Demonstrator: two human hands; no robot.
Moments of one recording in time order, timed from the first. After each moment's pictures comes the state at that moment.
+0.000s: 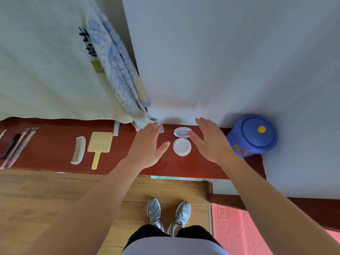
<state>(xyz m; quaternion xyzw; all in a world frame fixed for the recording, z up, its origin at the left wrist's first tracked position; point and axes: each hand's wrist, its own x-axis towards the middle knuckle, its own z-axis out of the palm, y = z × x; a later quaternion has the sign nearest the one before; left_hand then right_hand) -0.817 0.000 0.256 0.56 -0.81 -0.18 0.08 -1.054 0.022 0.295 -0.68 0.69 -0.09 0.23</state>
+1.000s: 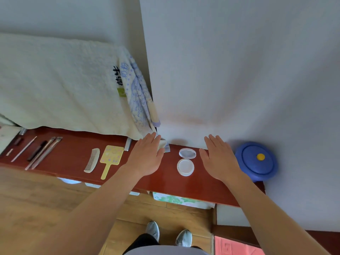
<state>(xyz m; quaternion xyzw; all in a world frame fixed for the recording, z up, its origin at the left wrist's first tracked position) -0.813 0.006 0.322 0.61 -0.78 -0.14 0.02 -1.066 0.025 0.335 -0.73 0.67 0.00 0.14</state>
